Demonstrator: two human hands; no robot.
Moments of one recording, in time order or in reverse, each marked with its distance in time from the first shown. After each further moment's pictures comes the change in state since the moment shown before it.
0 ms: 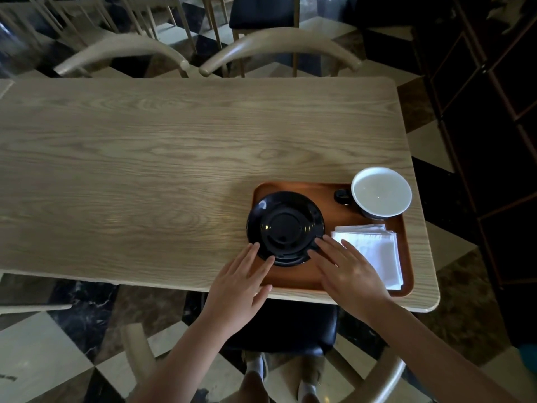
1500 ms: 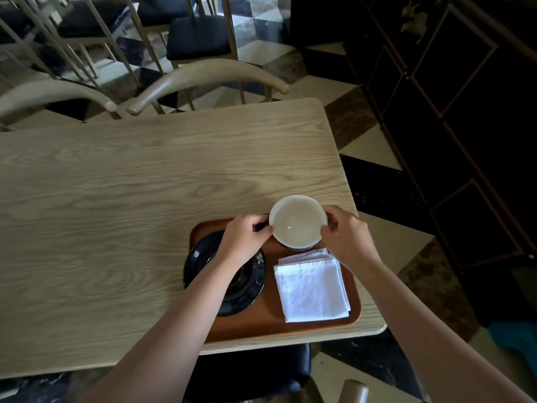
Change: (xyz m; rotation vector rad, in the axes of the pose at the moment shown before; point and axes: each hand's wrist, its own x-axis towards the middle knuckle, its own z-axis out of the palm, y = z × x) left_hand 0.190 0.069 -0.055 -0.748 -0.031 -0.229; right_hand 0.045 0.105 -0.067 0.519 0.094 0.852
